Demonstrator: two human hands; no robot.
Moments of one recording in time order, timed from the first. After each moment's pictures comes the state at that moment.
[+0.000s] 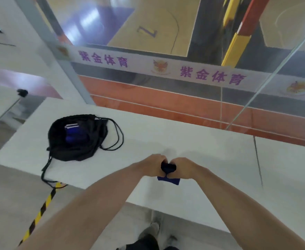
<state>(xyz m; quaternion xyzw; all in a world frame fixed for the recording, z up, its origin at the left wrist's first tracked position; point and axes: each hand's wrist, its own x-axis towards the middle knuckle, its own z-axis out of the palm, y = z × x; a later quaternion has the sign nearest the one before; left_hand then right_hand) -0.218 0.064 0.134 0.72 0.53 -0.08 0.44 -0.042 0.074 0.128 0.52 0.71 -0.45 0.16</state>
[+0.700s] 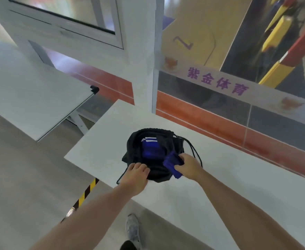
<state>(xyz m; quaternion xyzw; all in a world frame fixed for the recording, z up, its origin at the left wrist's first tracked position) -0.683 0.012 0.068 0.73 0.66 -0.07 0.13 -0.457 0.132 0.129 0.58 0.71 -0.41 0.01</state>
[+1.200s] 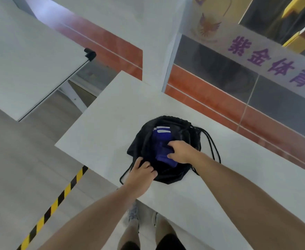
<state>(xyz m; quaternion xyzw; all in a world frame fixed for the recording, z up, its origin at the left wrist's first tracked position) -0.720 0.030 -0.002 0.78 0.59 -0.09 0.17 -0.568 0.210 0.040 0.45 0.79 -0.34 0.23</state>
